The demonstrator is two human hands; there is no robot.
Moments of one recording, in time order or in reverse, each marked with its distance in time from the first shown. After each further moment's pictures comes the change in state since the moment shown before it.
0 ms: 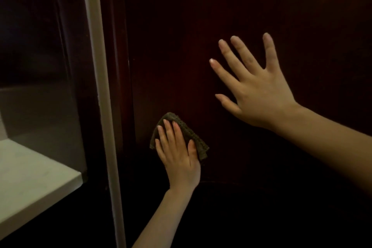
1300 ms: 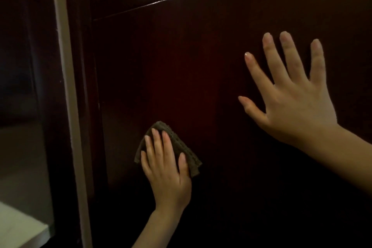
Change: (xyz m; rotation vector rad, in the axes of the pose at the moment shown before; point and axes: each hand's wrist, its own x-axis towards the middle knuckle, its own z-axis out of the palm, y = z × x) left_hand 0.037 0.062 -0.007 -0.029 0.110 0.148; right_hand -0.043 0.088 -0.024 -0.020 0.099 0.330
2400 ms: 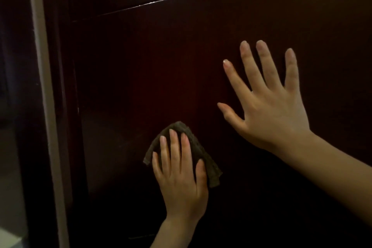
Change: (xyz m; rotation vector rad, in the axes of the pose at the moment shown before) left_hand -0.007 0.060 0.008 0.010 -0.002 0.144; right_hand 0.001 0.002 -0.002 0.003 -0.005 0.007
